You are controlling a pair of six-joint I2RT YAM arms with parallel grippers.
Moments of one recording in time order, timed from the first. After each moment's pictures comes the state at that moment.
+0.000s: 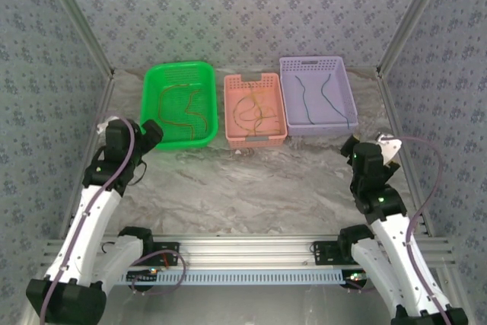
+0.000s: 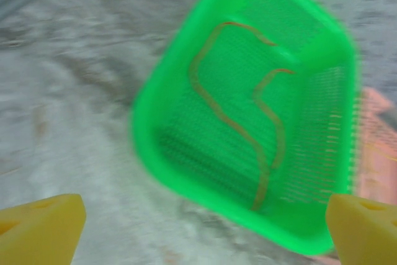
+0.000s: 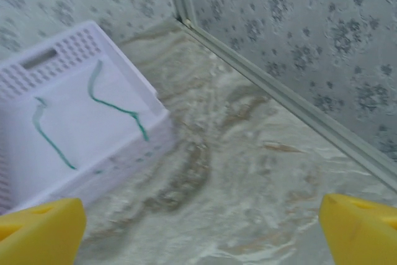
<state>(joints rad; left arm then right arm) -0.16 0.84 0.83 -0.66 -0.28 -0.74 0.19 0.60 0.57 -0.52 0.62 0.50</state>
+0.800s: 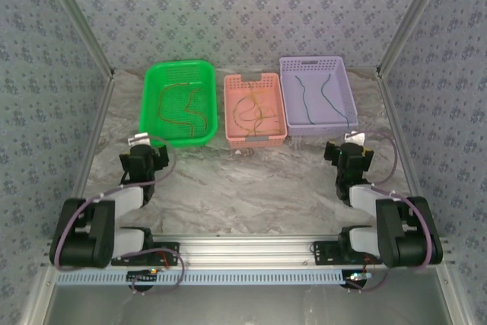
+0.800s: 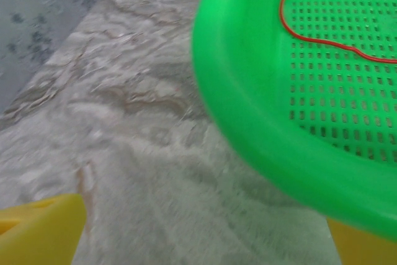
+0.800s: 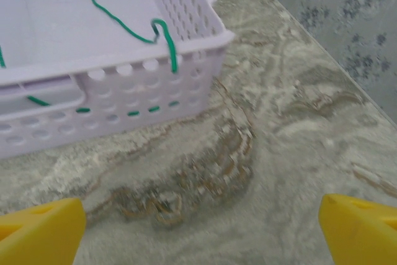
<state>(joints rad) -0.09 1.28 0.28 0.48 -0.36 -0.10 0.07 1.27 0.26 0.55 0.38 0.08</state>
